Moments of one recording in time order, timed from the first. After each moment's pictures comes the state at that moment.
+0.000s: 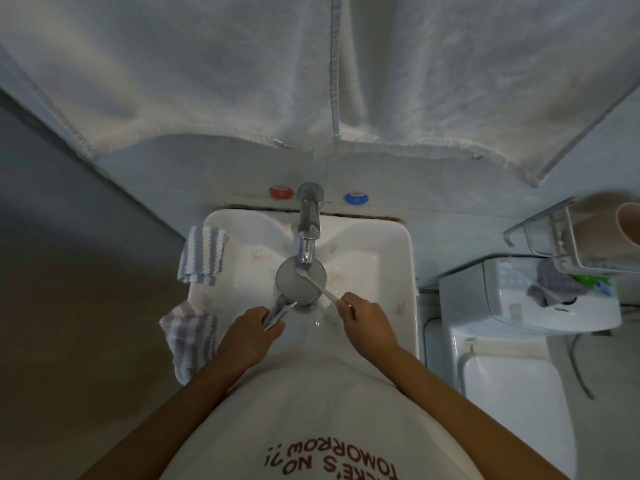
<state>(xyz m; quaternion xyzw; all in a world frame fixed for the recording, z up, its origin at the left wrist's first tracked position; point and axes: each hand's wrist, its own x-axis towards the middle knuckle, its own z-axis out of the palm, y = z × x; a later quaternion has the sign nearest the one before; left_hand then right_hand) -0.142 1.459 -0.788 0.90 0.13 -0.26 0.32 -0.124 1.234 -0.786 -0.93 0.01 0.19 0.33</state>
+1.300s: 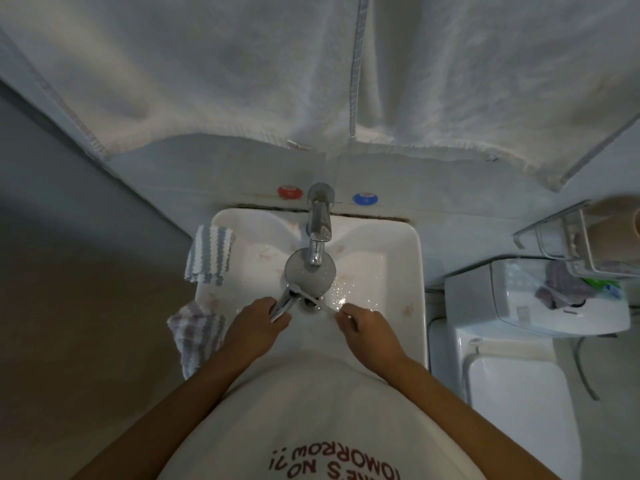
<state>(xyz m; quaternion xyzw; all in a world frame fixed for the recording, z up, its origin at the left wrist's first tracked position) -0.128 1.468 -0.790 0.90 0.11 -0.25 0.33 -0.134 1.241 -0.779 -0.91 -0.02 0.21 0.36</state>
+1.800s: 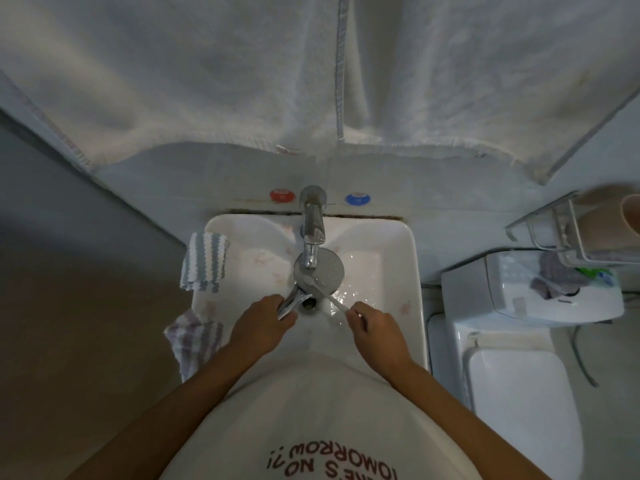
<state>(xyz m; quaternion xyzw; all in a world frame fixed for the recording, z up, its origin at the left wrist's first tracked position) -0.114 1.455 -0.782 0.92 0.07 -0.26 0.30 -0.139 1.234 -0.780 -0.92 0.04 0.16 0.35</state>
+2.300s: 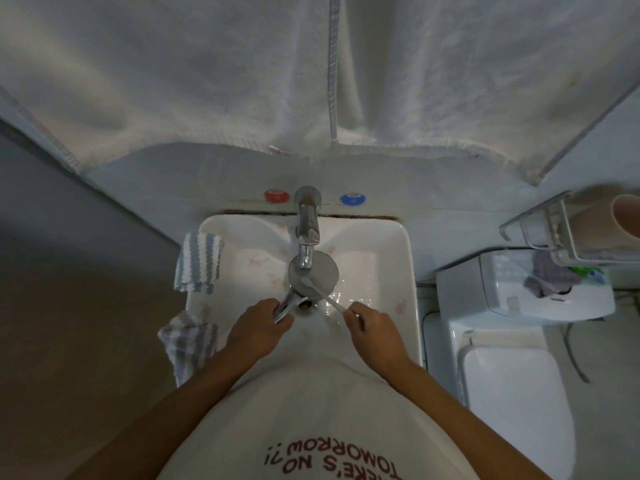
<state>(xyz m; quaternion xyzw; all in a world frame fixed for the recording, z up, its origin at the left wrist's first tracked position) -0.115 1.453 -0.783 0.91 0.08 -0.27 0.30 -0.137 1.229 -0.781 -0.92 0.04 0.17 0.35</state>
